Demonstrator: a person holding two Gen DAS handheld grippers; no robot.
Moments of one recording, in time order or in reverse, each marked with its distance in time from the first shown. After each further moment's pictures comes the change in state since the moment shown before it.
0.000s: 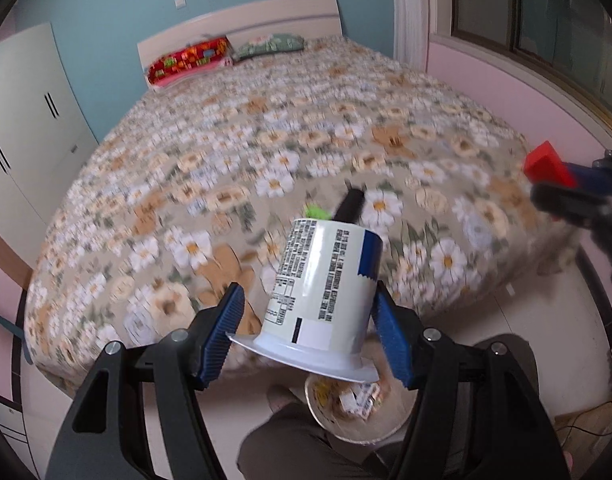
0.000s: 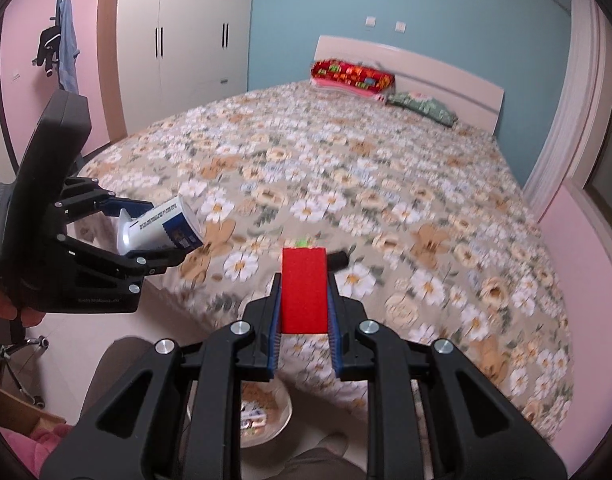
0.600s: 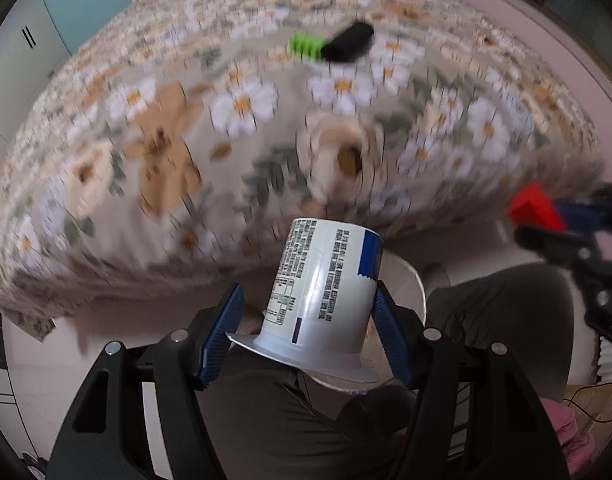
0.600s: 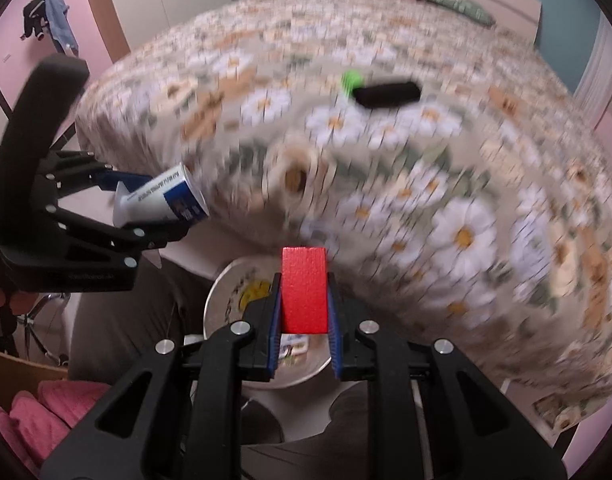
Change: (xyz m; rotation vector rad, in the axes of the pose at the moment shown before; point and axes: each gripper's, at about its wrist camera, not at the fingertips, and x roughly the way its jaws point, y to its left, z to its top) left arm 0.125 -0.010 -0.113 -0.071 0.301 -0.060; right arm 0.140 0.033 -0.135 0.064 0.340 0.142
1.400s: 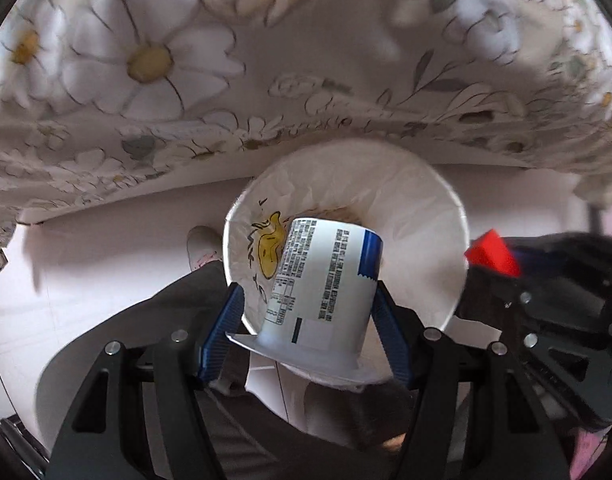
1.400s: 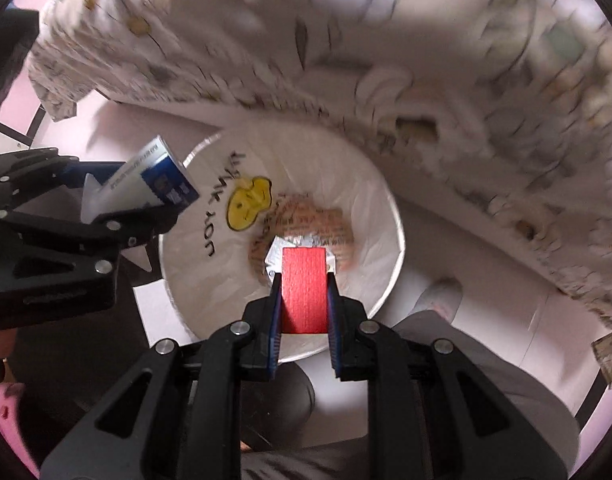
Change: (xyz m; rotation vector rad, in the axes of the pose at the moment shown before) left arm 0.163 -0.002 -0.053 -0.117 0.256 -0.053; right arm 0.190 -0.001 -0.074 0.115 0.331 0.051
